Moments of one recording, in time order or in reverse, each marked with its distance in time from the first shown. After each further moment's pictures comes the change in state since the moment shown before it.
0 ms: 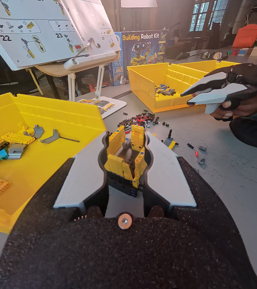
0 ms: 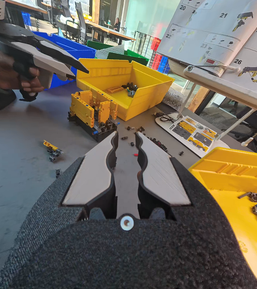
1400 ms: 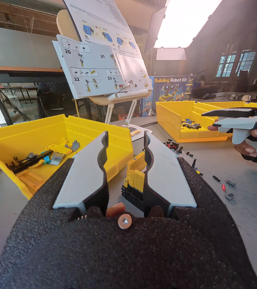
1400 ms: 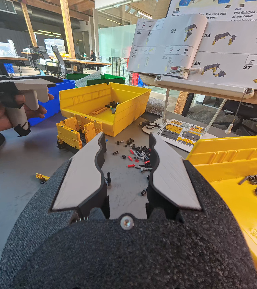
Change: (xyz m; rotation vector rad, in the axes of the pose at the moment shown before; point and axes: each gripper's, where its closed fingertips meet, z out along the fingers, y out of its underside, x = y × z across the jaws) left arm -0.039 -0.032 -0.023 0.237 -0.213 -0.024; right arm 0.027 -0.014 -0.003 0.120 0.143 0.188
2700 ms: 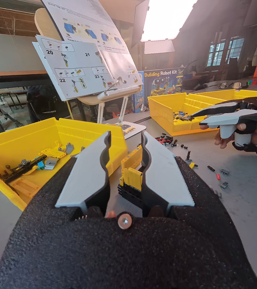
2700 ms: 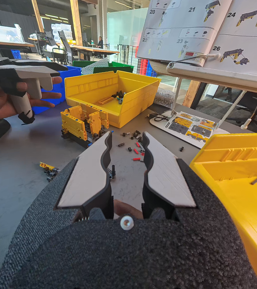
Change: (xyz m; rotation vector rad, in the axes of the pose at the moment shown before) left arm 0.013 0.005 0.001 -0.034 0.066 0.057; right arm -0.010 0.016 0.005 -0.062 -0.055 -0.013
